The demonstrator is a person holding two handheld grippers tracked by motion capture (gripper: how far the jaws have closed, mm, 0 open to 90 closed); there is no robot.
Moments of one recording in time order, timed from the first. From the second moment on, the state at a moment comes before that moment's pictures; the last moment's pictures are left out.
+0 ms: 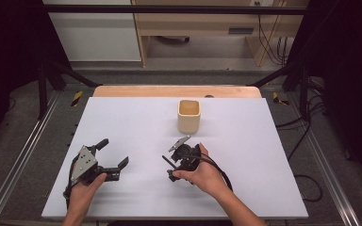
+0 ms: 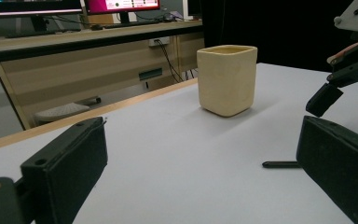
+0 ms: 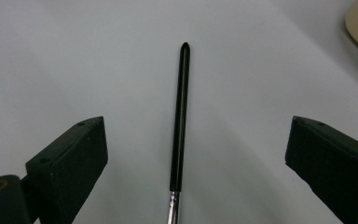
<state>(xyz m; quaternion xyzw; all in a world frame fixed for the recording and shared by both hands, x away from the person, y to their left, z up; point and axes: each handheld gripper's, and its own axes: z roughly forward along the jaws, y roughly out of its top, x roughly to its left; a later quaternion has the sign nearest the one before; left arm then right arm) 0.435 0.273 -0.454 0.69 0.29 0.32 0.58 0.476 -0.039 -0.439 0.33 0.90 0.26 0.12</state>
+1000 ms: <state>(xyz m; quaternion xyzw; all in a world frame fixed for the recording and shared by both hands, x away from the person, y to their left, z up) 0.435 0.272 -0.455 0.69 0.28 0.31 0.58 0.468 -0.048 -0.453 0.34 0.90 0.26 0.11</state>
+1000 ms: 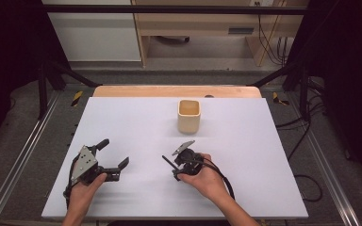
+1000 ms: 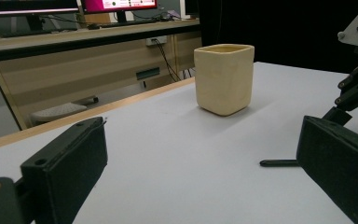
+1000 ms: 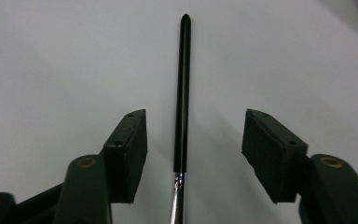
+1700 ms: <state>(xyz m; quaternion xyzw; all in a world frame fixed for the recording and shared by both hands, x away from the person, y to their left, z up) 0.434 0.271 -0.455 0.69 0.28 0.32 0.58 0.463 -0.051 -0.460 0.35 0.90 0.26 0.10</state>
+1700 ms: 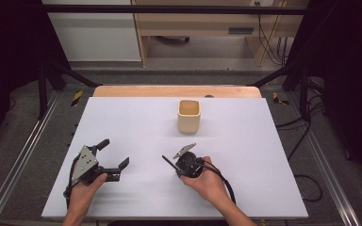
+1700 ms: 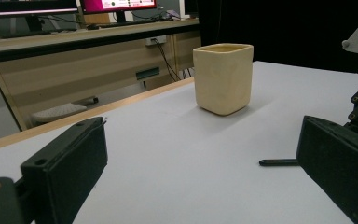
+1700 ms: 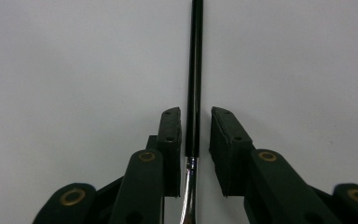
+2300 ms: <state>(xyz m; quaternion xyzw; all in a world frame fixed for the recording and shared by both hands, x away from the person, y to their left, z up) 0.429 0.259 -0.448 0.71 0.27 0.33 0.57 0.471 -0.062 -0.450 0.35 0.90 0.27 0.06</state>
